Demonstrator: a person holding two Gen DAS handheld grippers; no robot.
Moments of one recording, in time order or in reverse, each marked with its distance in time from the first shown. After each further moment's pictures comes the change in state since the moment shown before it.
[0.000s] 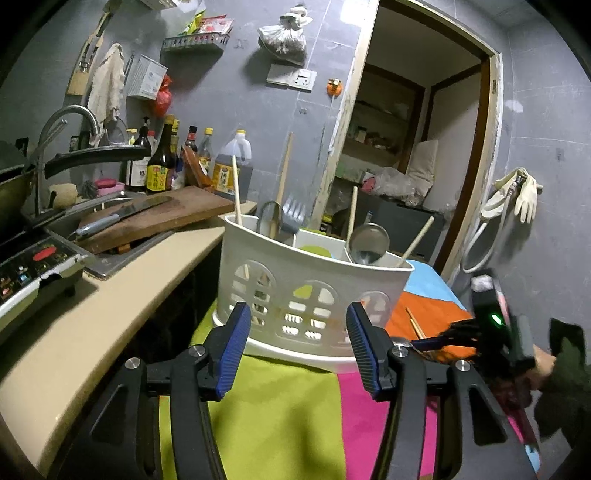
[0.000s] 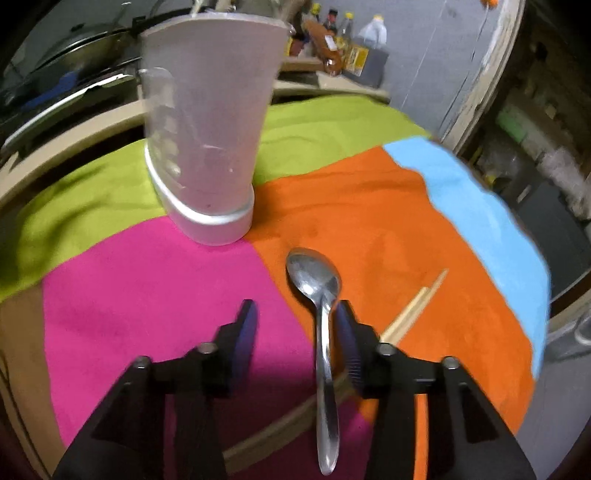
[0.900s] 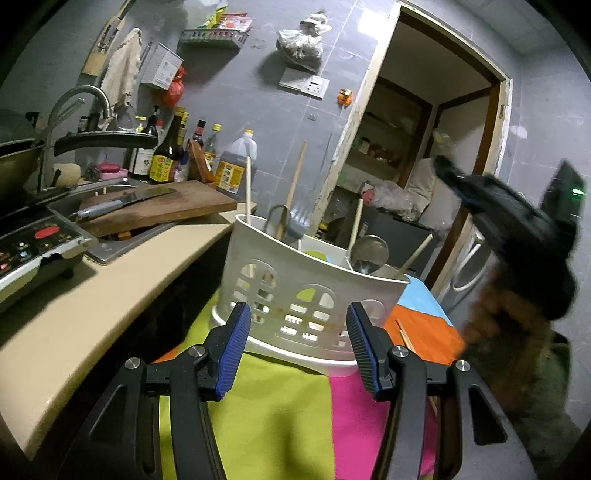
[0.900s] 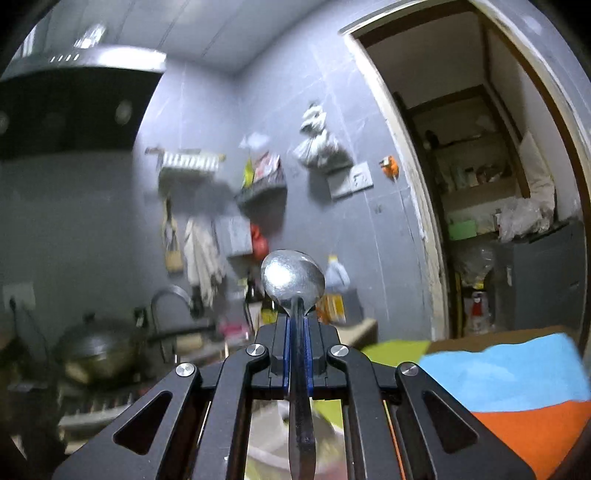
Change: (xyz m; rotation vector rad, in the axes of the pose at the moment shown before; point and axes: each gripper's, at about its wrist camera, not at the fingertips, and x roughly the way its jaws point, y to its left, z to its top) left arm -0.017 0.018 0.003 -0.089 -0.037 -0.023; right arm -0.133 0.017 0.075 0.435 -1.040 0.018
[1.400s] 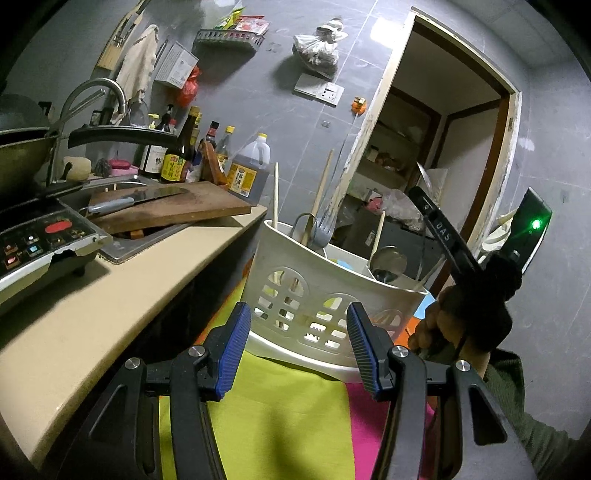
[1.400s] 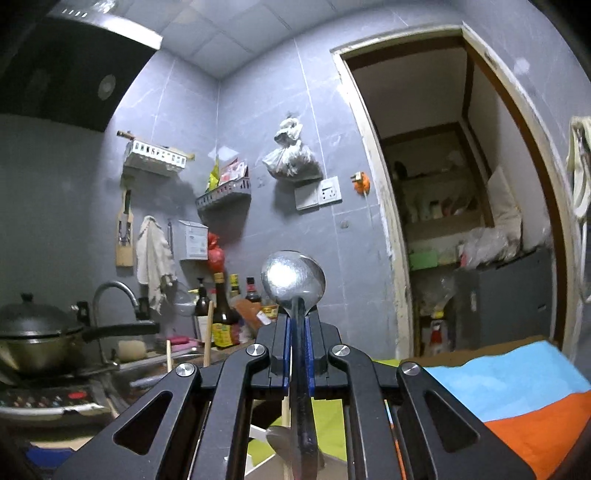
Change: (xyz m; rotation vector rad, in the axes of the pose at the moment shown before) left arm -0.003 0.017 0.001 -0.047 -0.020 0.004; right arm 0.030 0.017 -0.046 -0.148 -0.093 -0.208
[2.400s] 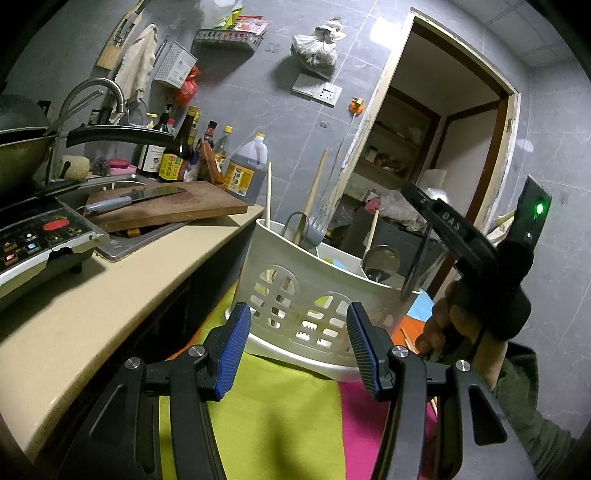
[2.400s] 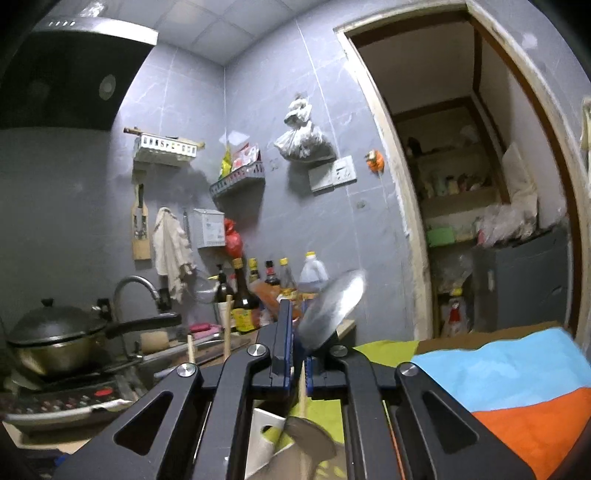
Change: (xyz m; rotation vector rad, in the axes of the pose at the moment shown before) left arm 0.000 -0.006 -0.002 -0.007 0.003 -0.010; right arm 0.007 -0.006 0.017 0.089 0.118 0.112
